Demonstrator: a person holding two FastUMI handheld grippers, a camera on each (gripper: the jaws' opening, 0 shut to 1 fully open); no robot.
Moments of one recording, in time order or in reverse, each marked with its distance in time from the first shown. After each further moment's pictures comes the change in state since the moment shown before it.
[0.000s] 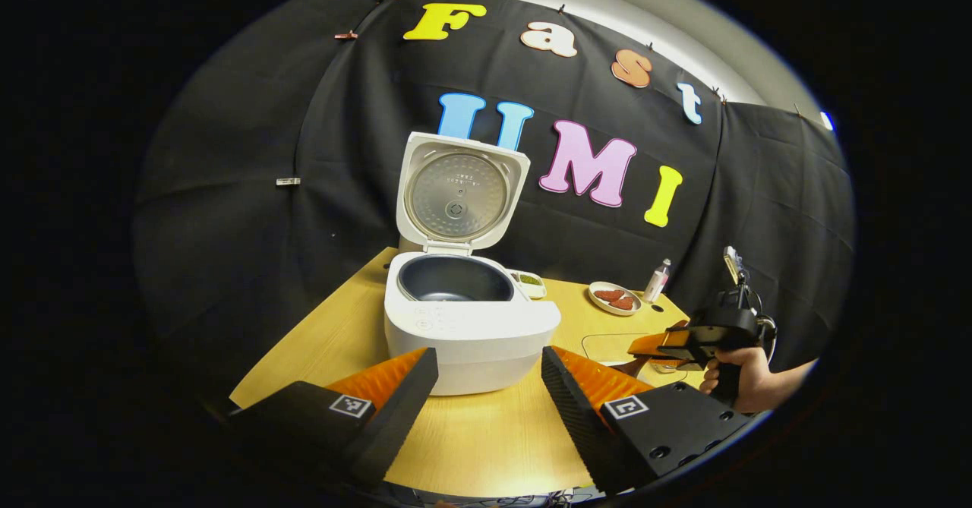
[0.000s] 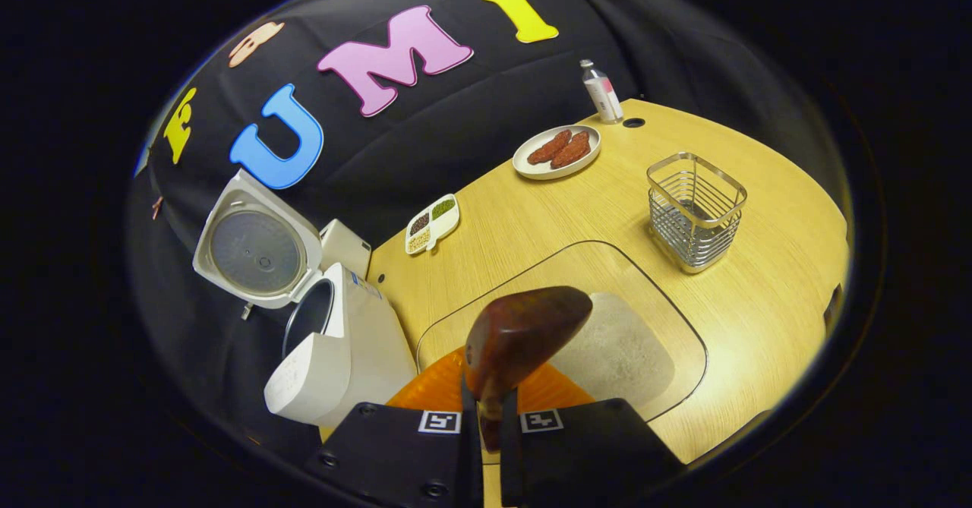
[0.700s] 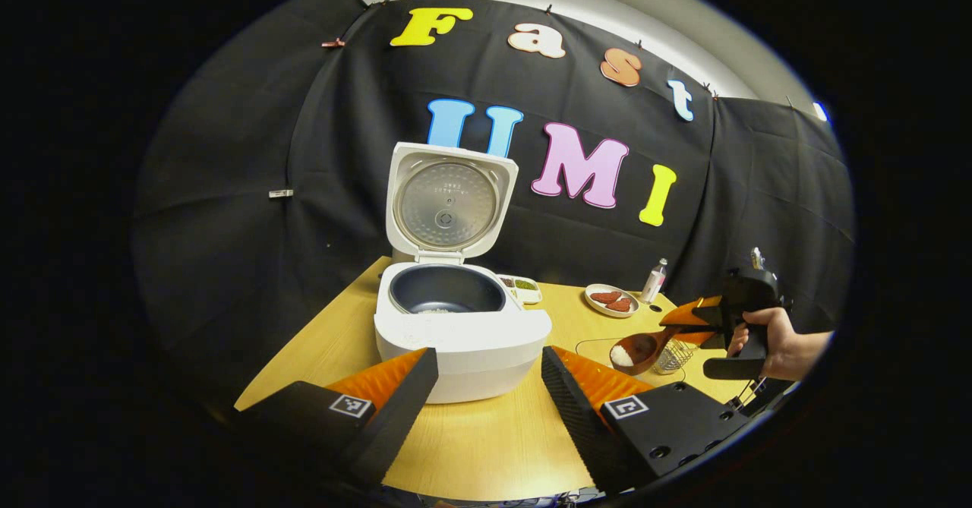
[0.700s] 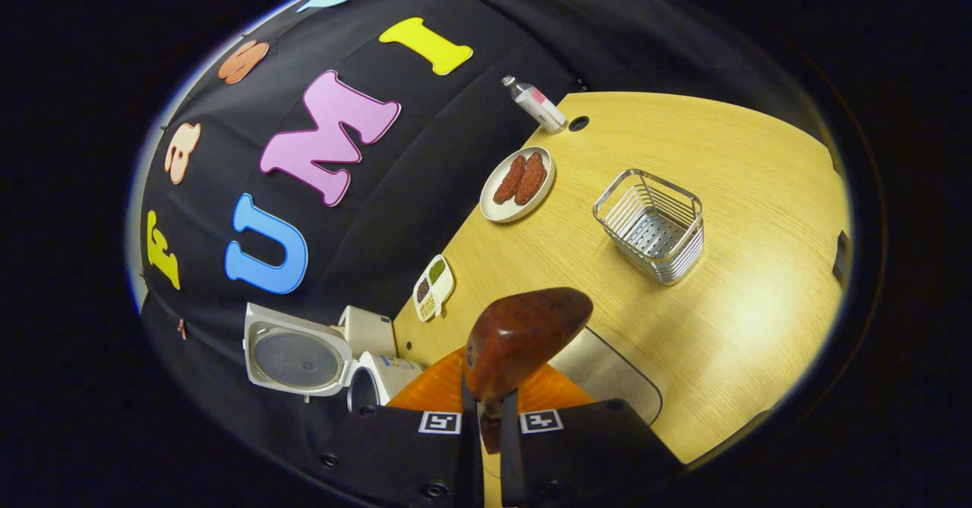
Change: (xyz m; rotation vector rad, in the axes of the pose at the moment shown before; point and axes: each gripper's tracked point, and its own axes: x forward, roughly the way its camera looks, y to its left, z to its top) left arm 0.003 -0.016 0.014 0.037 -0.020 -0.011; right arm -0.018 -0.015 0.084 0.360 -0.059 0.031
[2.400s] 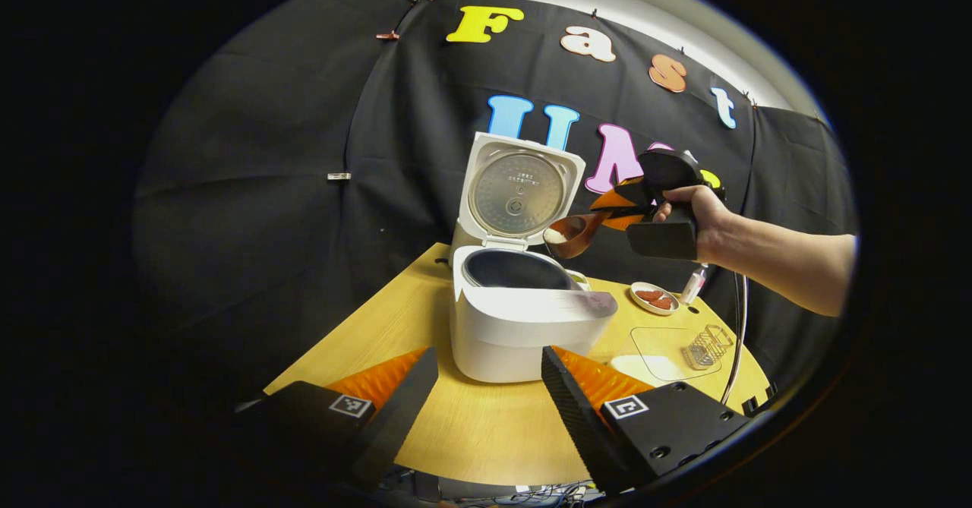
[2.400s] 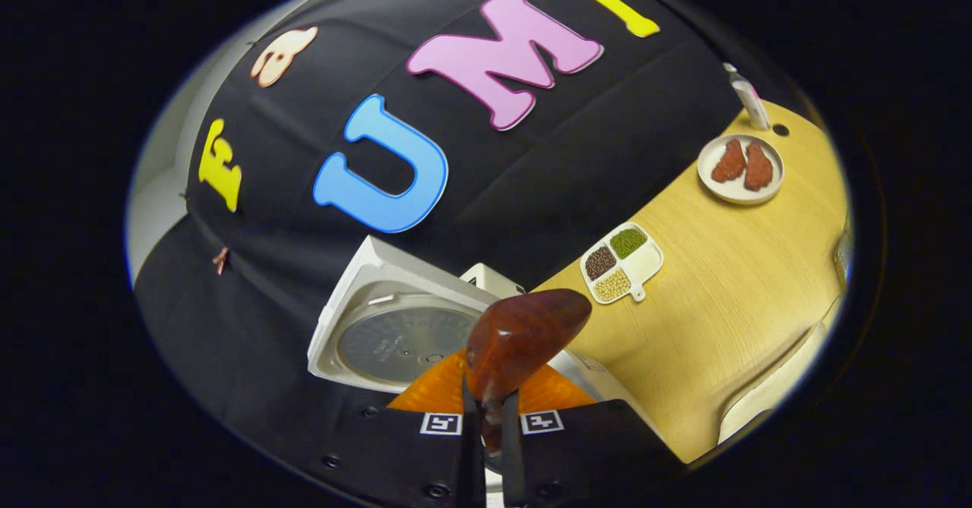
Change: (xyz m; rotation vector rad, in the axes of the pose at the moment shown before) left arm -0.035 0.083 -0.033 -0.077 0.017 0.164; right arm 0.103 0.291 -0.131 -0.351 0.098 0.319
